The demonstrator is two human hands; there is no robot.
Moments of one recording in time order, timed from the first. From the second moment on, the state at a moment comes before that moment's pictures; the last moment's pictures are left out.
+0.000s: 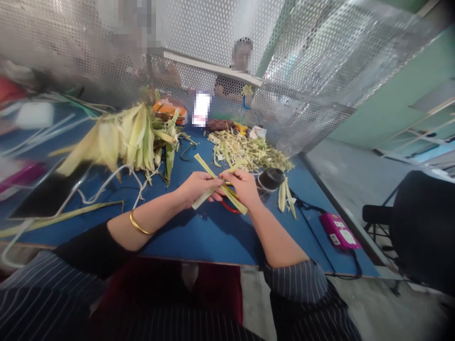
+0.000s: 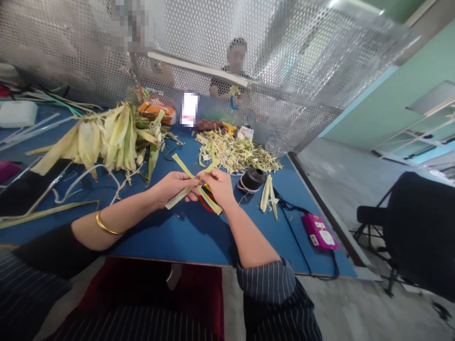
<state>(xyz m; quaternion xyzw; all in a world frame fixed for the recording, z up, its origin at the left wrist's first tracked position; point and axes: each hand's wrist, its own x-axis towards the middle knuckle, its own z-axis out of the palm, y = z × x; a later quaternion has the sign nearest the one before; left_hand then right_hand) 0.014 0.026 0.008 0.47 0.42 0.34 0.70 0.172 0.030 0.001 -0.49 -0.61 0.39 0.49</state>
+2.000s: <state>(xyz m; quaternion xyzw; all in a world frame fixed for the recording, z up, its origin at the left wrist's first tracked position) 0.016 0.028 -0.001 0.37 0.32 0.45 0.75 0.145 -0.002 0.009 -0.33 -0.90 -0.20 0.21</state>
